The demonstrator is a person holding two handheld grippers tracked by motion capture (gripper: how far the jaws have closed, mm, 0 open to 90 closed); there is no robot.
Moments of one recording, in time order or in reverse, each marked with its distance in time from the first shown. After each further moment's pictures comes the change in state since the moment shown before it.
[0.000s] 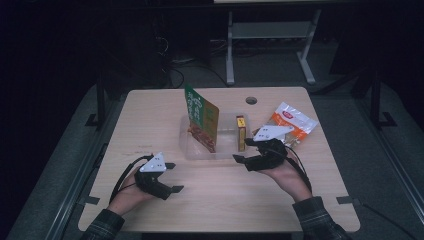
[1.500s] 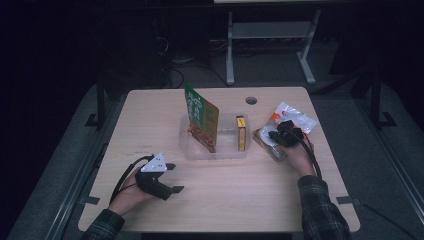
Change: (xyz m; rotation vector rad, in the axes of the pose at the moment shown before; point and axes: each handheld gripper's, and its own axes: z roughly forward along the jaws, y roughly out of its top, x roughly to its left) left arm 0.000 -0.002 0.002 0.018 -0.001 -0.012; right arm -0.134 -0.061 0.040 0.175 -0.300 0.194
